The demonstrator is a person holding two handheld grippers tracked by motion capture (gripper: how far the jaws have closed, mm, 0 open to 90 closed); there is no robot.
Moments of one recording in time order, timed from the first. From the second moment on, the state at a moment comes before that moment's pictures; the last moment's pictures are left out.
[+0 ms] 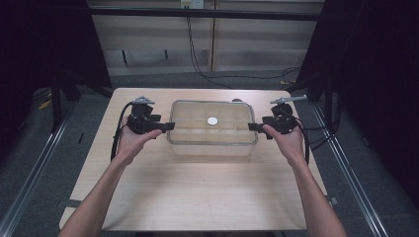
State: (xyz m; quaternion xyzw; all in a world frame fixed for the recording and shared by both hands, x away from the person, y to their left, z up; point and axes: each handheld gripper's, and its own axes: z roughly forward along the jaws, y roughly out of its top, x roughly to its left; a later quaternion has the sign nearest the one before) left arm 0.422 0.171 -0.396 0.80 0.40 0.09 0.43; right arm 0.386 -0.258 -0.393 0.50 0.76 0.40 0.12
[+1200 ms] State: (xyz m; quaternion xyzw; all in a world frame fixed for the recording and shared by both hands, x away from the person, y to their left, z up) left arm 0.456 0.156 -0.432 0.81 0.43 0.06 0.39; right arm 0.429 -0.240 -0.441 0.53 0.76 0.36 0.08
